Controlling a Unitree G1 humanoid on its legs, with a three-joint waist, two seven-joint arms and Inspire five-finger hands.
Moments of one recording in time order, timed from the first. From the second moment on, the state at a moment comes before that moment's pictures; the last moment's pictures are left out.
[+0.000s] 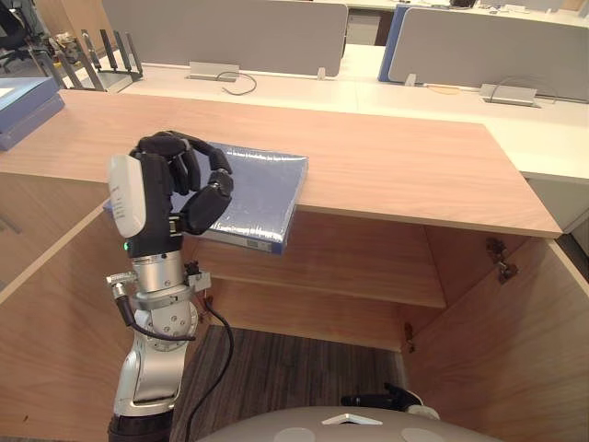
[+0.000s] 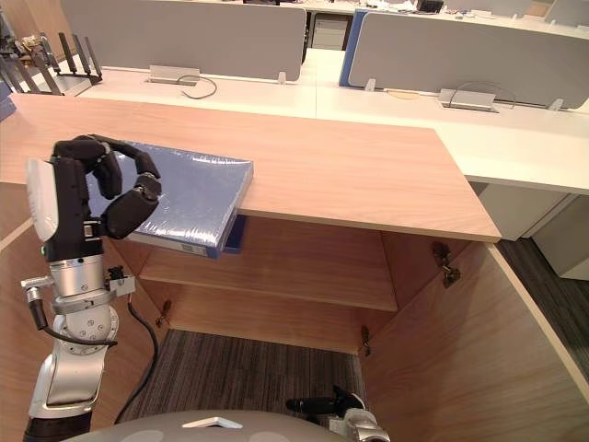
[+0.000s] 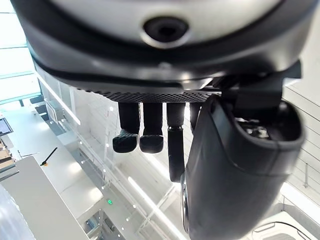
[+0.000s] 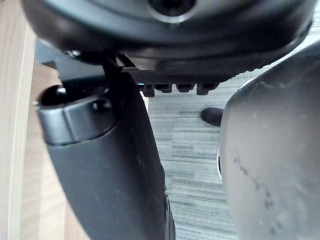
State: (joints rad) left arm 0.15 0.18 0.07 -0.47 0.56 -0.19 0.42; right arm -0.01 -0.08 -0.11 1.25 0.01 0.01 0.03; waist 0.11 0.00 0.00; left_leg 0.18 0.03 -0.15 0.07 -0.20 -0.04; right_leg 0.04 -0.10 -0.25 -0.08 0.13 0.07
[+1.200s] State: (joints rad) left arm 0.16 0.08 0.37 -0.60 0.43 -0.17 0.54; right arm 0.00 -0.09 -0.15 1.25 0.01 0.01 0.03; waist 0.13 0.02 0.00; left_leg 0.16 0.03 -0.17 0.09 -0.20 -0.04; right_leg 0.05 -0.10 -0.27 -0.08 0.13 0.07
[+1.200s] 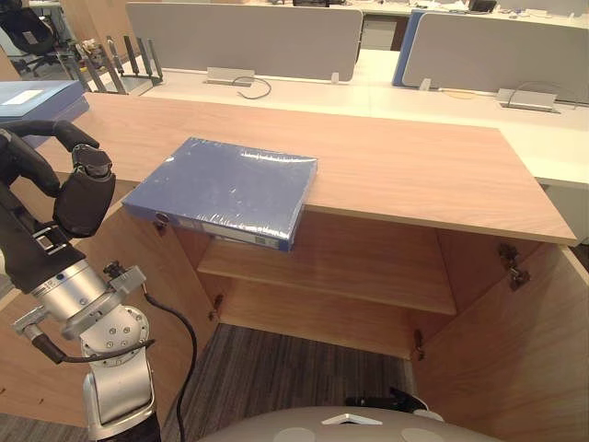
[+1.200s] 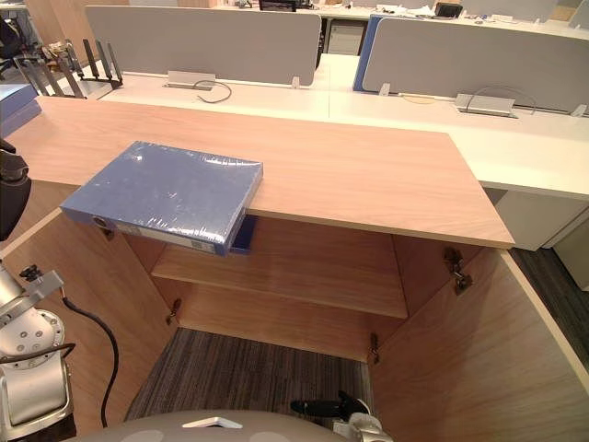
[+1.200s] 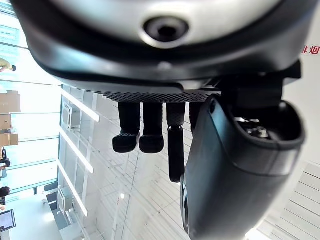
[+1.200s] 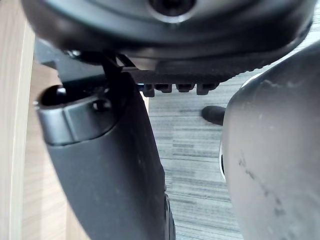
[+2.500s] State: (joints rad) left arm 0.22 0.04 0.40 -0.60 0.44 -0.15 0.53; right arm 0.01 -0.10 -0.15 1.25 0.01 0.01 0.03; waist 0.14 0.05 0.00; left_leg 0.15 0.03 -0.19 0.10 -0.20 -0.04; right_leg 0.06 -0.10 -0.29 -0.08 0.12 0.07
